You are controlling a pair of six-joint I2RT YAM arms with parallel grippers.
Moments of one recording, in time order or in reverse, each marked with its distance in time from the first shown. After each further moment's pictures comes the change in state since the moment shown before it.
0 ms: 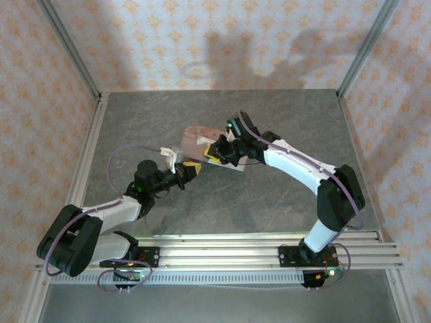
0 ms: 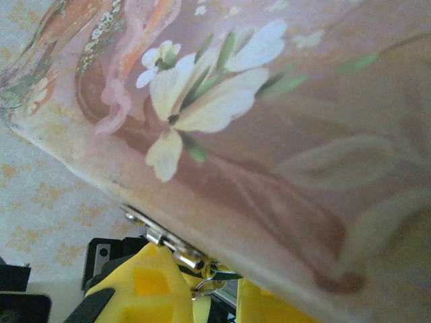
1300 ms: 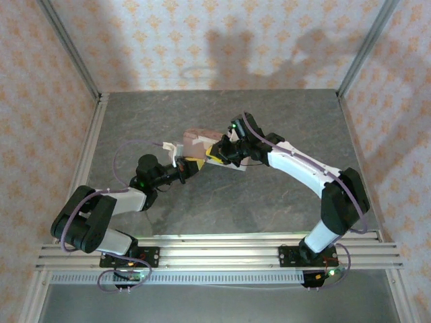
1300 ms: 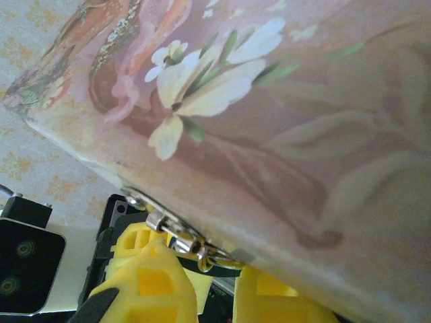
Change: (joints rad) left arm 0.047 0.175 0.054 0.184 0.147 -0.132; right arm -0.015 -0.041 -0.045 0.028 -0.029 0.004
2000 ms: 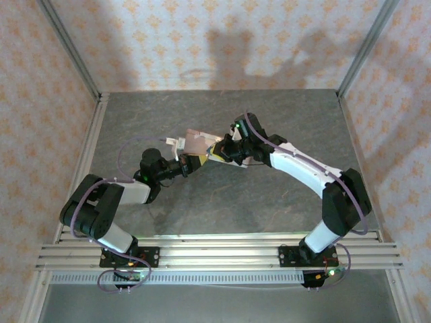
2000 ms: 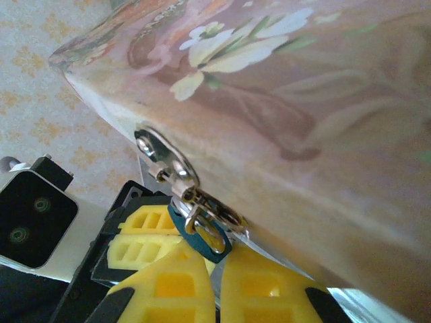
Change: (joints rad) left arm 0.013 0.117 0.085 0.025 0.056 -0.167; right arm -0.023 -0.011 -0.043 0.069 0.009 -0.049
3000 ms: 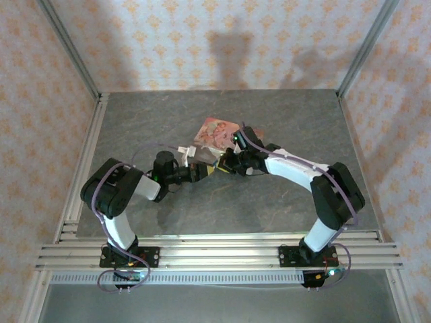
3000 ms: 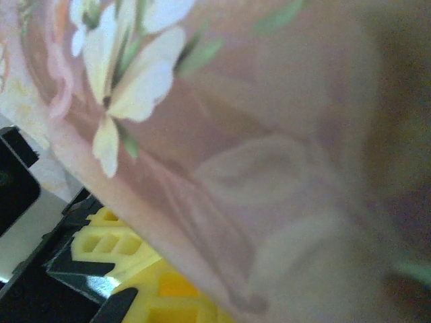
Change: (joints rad) left arm -0.061 0.238 0.040 -0.010 0.013 -0.072; right arm 0.002 0.067 -0.145 0.054 0.059 -0.060
